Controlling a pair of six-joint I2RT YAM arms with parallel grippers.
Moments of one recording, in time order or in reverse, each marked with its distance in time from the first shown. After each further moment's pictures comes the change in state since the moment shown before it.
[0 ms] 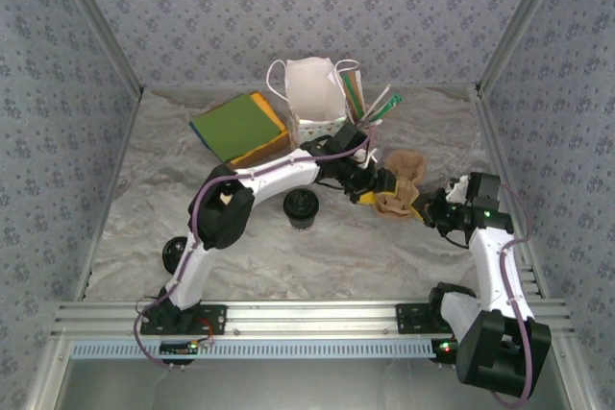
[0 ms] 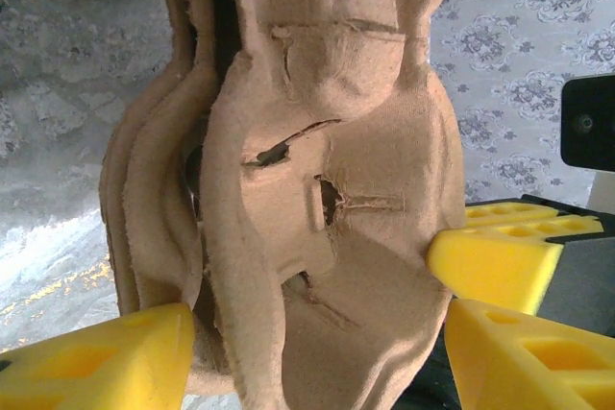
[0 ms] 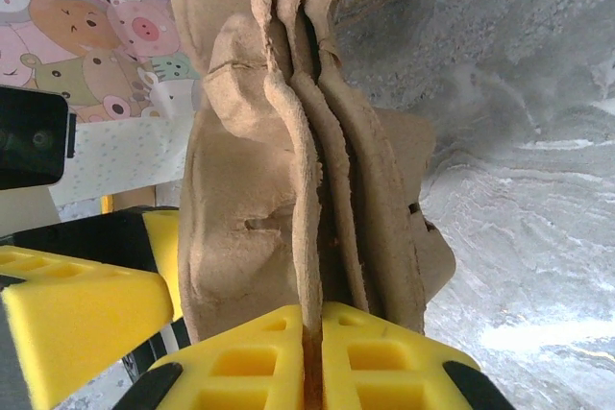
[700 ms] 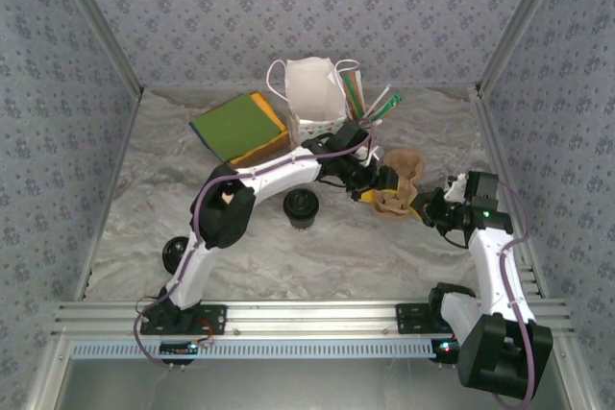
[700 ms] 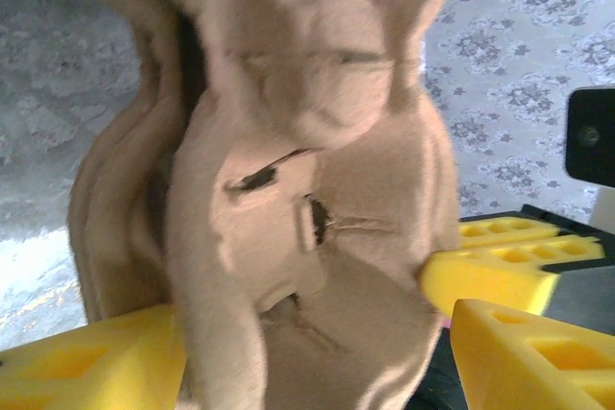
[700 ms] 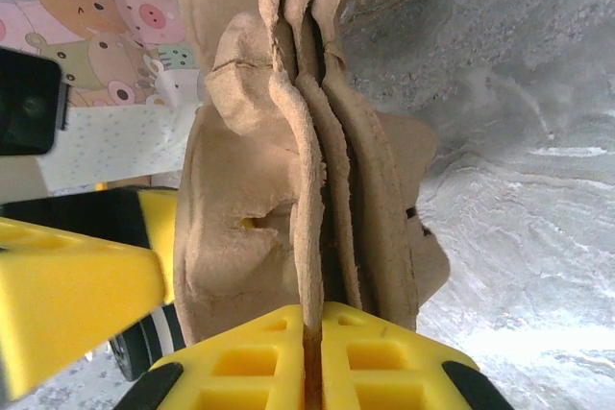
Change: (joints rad) left arm 0.002 0.015 0.051 -0.023 0.000 0.004; right arm 0.027 -0.013 0.008 -0.004 0.016 -0.035
